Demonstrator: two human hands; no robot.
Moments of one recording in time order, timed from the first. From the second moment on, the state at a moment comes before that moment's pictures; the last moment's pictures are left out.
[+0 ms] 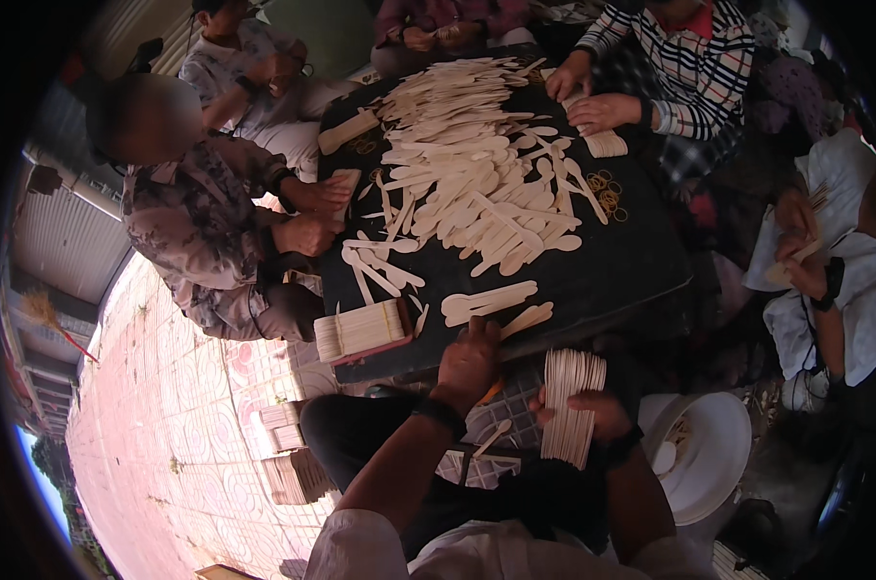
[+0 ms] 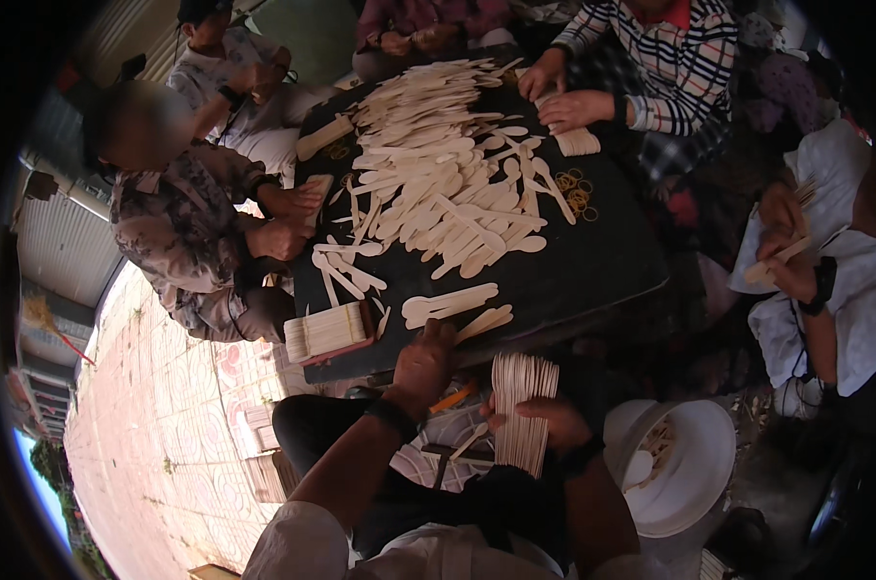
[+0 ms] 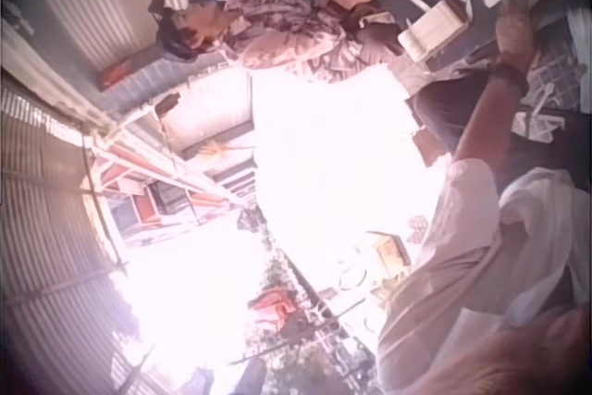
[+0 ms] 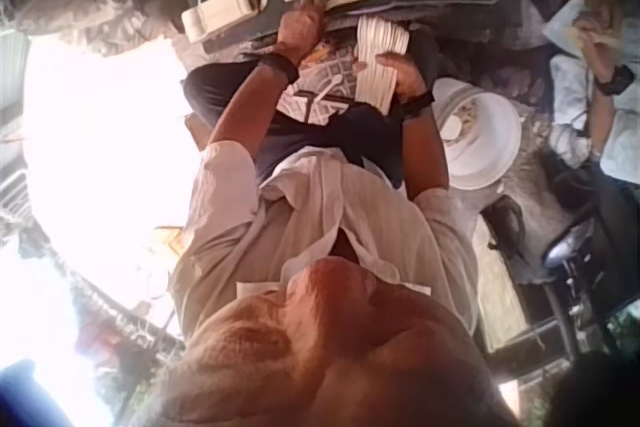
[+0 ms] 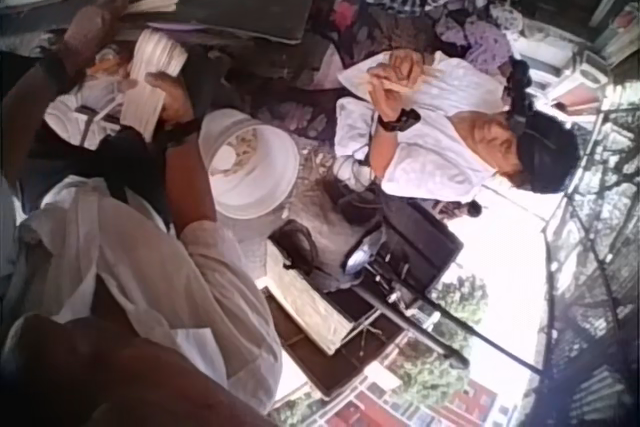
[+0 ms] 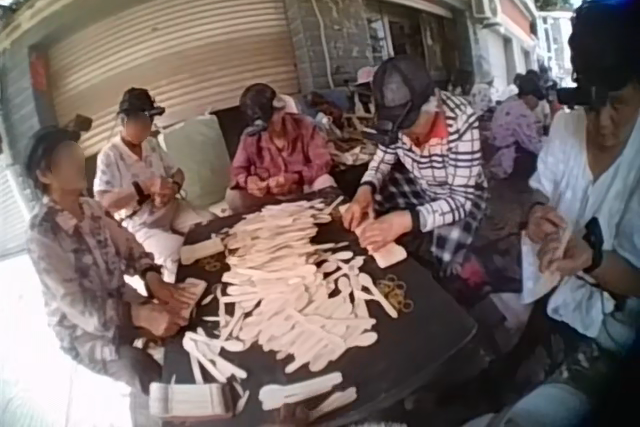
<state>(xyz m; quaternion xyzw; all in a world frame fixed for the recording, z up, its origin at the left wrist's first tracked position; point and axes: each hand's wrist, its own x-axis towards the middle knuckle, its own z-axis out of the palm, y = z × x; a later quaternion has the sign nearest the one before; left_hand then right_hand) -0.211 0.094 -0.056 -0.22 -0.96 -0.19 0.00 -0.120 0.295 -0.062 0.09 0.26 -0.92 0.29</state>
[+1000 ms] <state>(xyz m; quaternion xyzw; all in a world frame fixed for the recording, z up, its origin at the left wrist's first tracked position) -0.303 0.069 -0.040 -0.31 -0.95 -0.09 0.01 -0.122 0.297 -0.057 0.08 0.25 -0.91 0.32</state>
